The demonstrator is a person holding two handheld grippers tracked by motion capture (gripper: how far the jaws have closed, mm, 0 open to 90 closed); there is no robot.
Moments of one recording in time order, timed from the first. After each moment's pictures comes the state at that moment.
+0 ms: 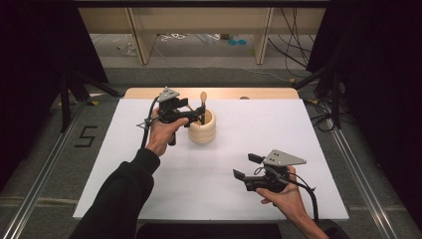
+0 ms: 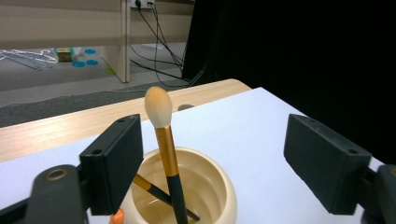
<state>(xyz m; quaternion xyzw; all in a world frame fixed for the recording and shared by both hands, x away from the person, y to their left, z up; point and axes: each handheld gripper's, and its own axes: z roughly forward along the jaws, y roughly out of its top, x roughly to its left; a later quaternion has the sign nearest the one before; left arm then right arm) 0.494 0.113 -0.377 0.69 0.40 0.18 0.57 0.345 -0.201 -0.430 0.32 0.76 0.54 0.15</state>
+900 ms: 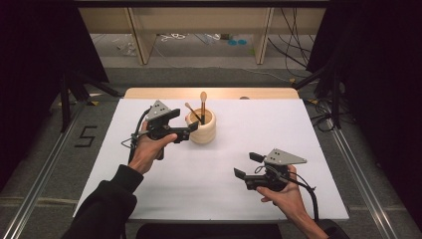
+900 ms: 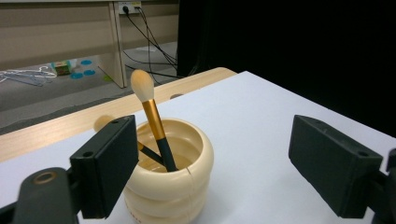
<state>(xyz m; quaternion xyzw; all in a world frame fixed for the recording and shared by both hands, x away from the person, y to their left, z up) 0.438 0.132 -0.374 0.72 0.36 0.20 0.56 0.346 -0.202 -0.431 0.33 0.76 0.54 0.14</state>
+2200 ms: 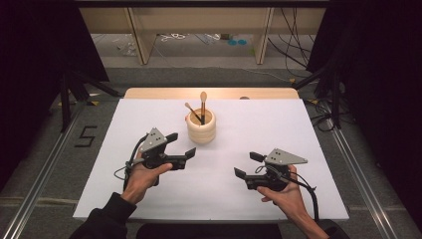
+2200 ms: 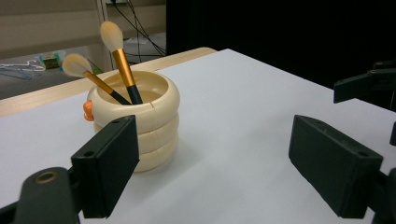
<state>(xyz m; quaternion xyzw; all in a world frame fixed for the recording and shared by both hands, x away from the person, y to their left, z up) 0.378 0.139 -0.408 0.73 0.35 0.19 0.56 0.347 -0.203 -0.431 0.33 0.76 0.54 0.15</state>
